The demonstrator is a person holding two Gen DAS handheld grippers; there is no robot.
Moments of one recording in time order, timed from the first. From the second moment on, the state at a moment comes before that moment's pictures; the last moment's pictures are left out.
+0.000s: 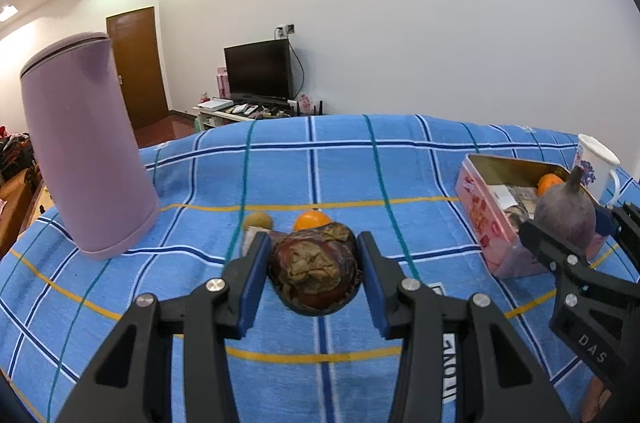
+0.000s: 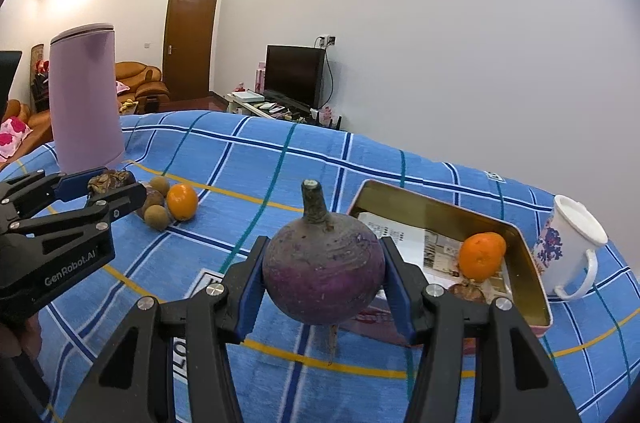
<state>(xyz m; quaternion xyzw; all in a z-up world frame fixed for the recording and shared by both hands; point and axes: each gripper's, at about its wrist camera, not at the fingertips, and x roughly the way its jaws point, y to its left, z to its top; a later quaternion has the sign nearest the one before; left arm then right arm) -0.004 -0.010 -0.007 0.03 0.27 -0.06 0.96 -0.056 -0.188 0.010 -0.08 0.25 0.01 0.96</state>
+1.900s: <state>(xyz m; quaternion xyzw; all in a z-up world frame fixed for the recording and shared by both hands) 0.036 -0.181 0.002 0.03 0.27 -0.19 0.94 -0.023 -0.352 0.021 -0.02 0.25 -0.15 0.96</state>
